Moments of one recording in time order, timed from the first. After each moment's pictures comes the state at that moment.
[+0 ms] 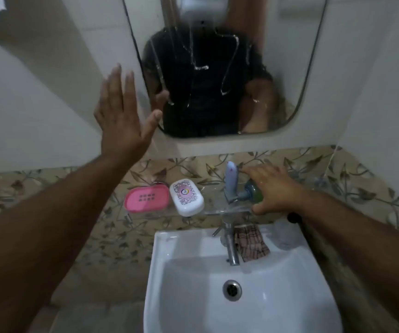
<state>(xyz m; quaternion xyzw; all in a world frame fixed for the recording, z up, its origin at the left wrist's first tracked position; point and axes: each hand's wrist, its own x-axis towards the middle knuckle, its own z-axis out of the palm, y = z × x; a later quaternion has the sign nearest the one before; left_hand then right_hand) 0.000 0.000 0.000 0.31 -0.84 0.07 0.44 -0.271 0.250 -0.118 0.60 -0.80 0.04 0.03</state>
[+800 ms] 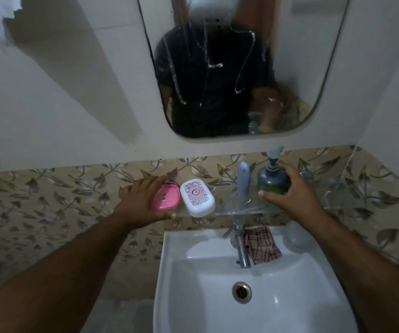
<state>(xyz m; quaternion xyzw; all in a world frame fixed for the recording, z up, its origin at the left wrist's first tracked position) 0.063 -0.007 -0.145 0.34 -0.93 -0.05 0.08 -0.261 0.262 -0.153 0.40 -0.75 0.51 -0.11</state>
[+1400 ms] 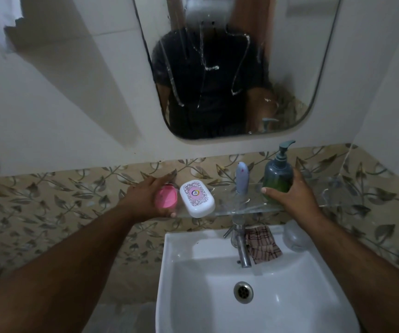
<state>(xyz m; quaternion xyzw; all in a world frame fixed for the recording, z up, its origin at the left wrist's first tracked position) 0.050 -0.003 -0.119 0.33 -0.94 -0.09 0.02 -0.268 0.259 -0.166 0.30 -0.79 0.53 -0.12</state>
